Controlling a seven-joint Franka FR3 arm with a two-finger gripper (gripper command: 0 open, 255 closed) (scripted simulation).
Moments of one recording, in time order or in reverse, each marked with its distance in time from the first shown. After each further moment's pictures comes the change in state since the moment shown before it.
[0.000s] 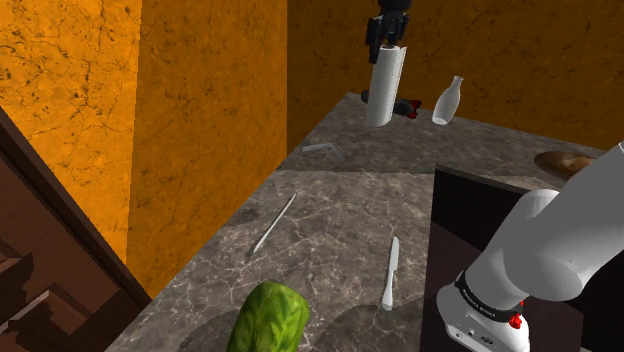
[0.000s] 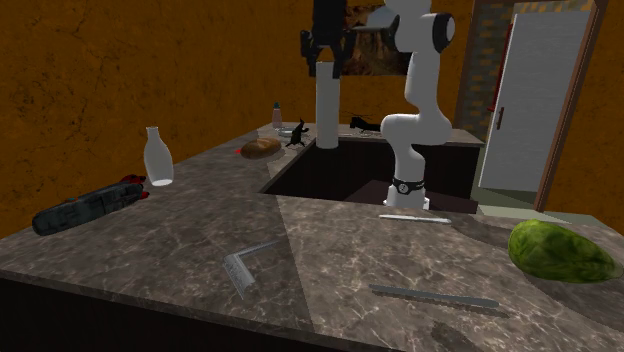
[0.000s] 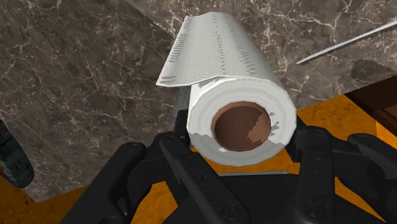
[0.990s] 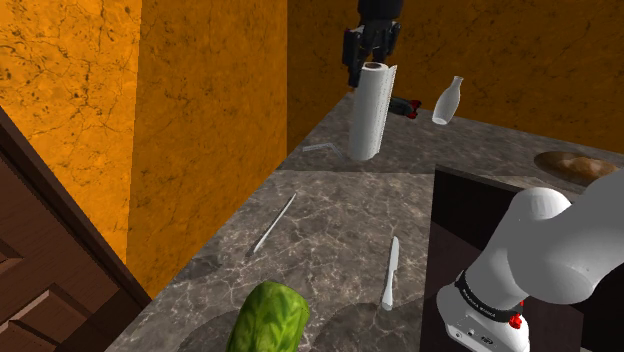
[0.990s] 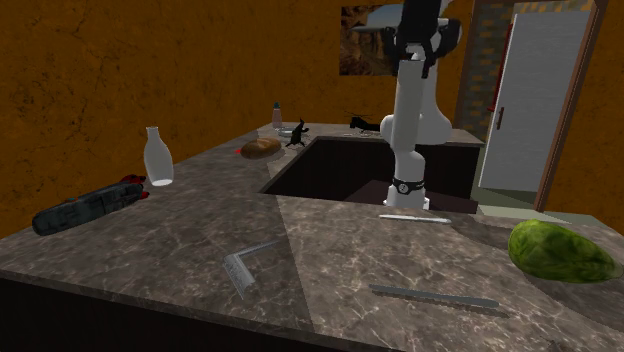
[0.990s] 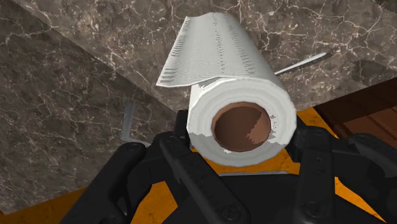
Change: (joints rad) arm 0.119 -0.213 0.253 -0.207 0.026 -0.033 0.370
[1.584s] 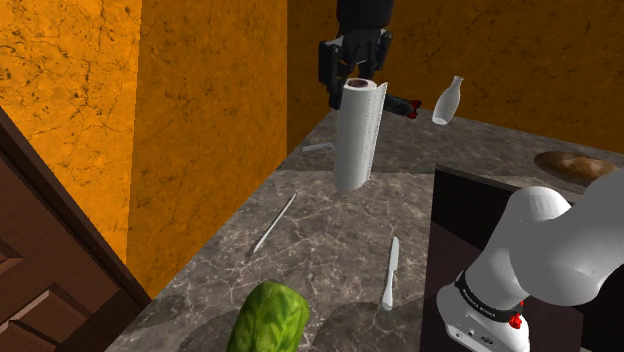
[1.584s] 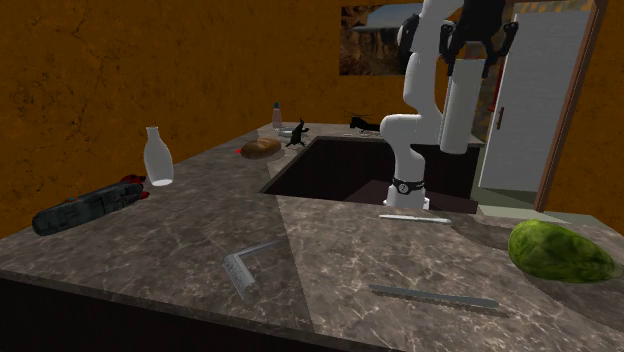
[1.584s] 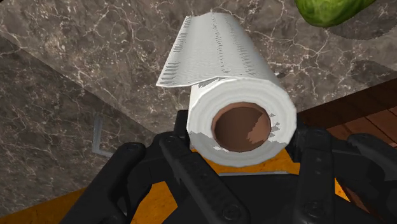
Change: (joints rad) arm 0.068 -0.010 0.165 0.006 0.057 -0.027 0.228
